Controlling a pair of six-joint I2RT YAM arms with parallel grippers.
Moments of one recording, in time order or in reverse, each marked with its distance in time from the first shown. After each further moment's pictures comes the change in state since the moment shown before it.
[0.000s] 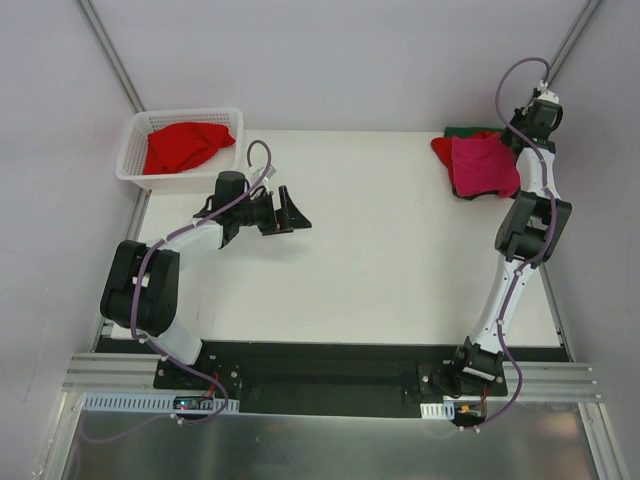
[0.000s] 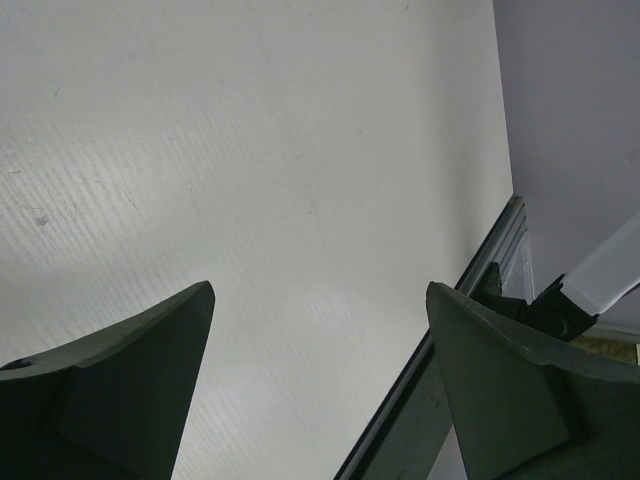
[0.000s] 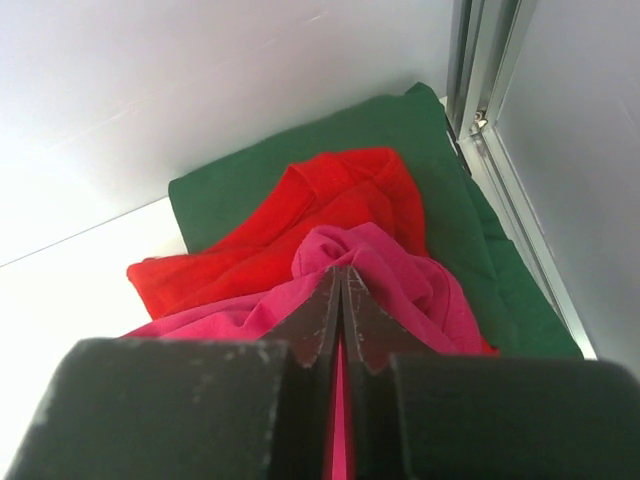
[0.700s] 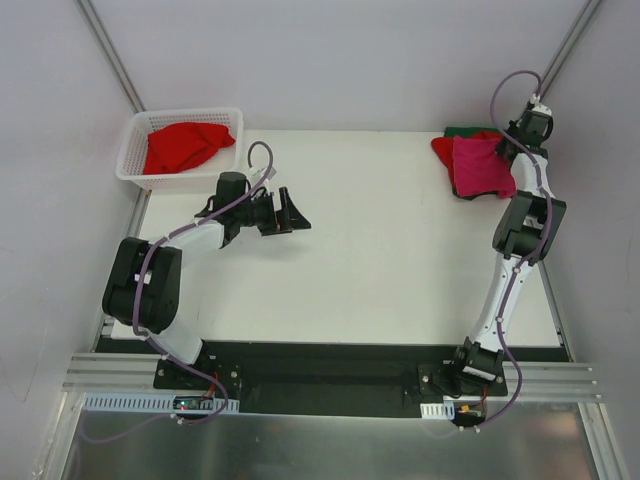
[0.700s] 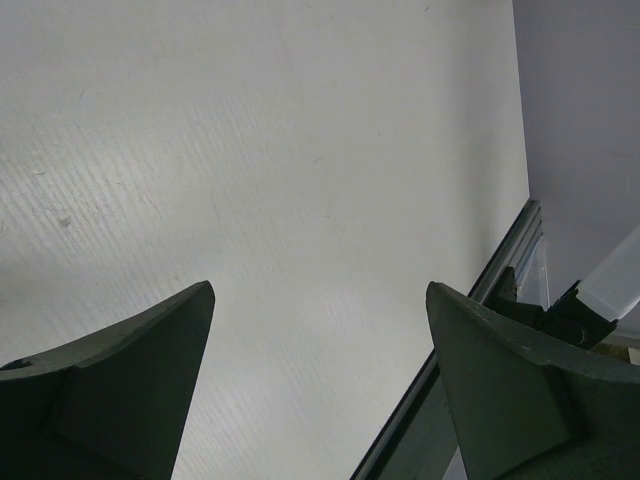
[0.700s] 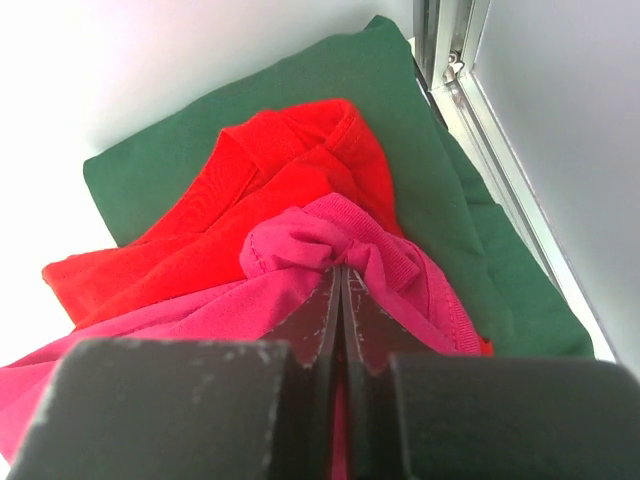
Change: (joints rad) left arm 0.000 0.020 0.001 0.002 -0.023 0.023; right arm 0.003 0.076 0.000 -0.005 0.072 0.007
